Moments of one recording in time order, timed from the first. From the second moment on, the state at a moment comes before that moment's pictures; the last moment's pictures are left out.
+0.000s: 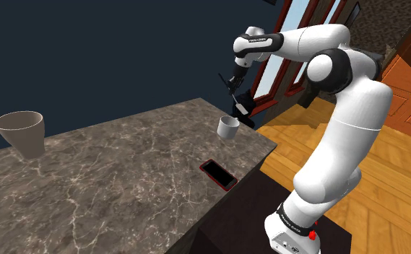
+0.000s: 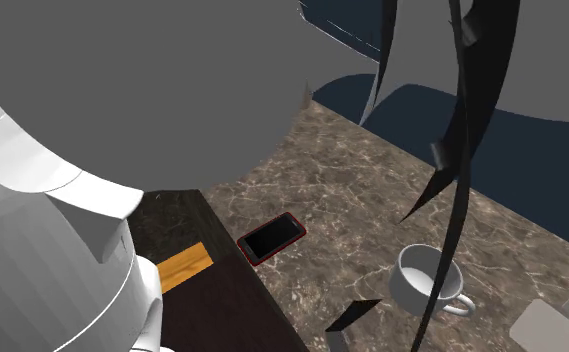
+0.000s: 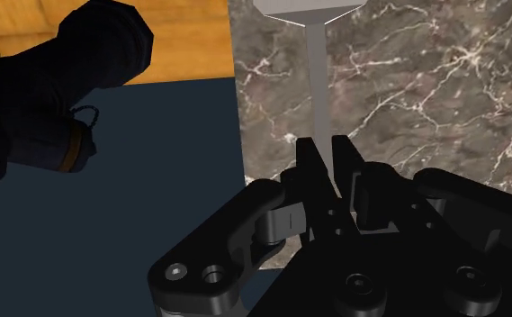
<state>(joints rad) -0.38 0.22 -0.11 -1.66 0.06 1.94 -0.48</state>
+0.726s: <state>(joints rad) -0.38 0.25 -0.11 -1.77 0.07 2.07 -0.49</state>
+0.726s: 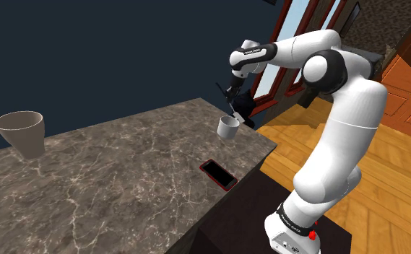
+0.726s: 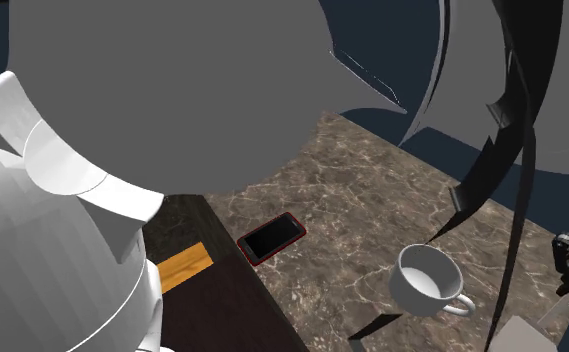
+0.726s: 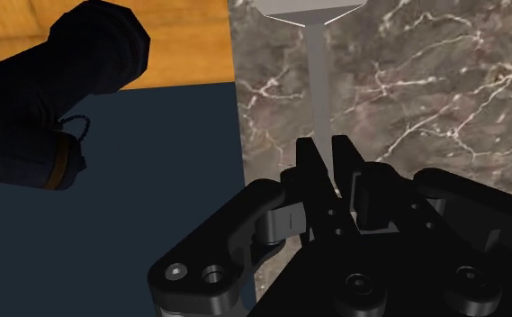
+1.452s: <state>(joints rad) -0.38 0.30 -0.11 -1.85 0.08 2.20 -0.50</state>
